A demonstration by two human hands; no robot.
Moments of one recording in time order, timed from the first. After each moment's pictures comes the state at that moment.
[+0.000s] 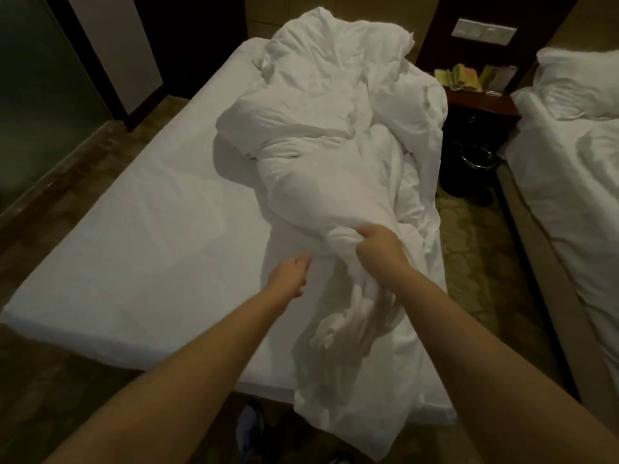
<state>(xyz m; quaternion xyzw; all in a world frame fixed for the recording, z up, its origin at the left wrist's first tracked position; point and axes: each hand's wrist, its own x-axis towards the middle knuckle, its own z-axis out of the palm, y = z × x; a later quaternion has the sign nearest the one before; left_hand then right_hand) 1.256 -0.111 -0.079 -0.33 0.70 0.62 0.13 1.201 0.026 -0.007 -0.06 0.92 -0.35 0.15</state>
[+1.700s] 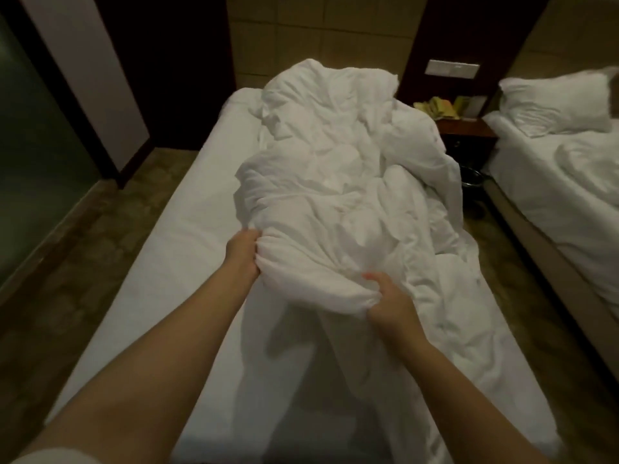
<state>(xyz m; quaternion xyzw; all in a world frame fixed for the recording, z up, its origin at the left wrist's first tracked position) 1.186 -0.398 -0.035 -0.33 0.49 0.80 -0.05 1.252 -0.159 -0.026 0.00 0.91 -0.41 0.09</state>
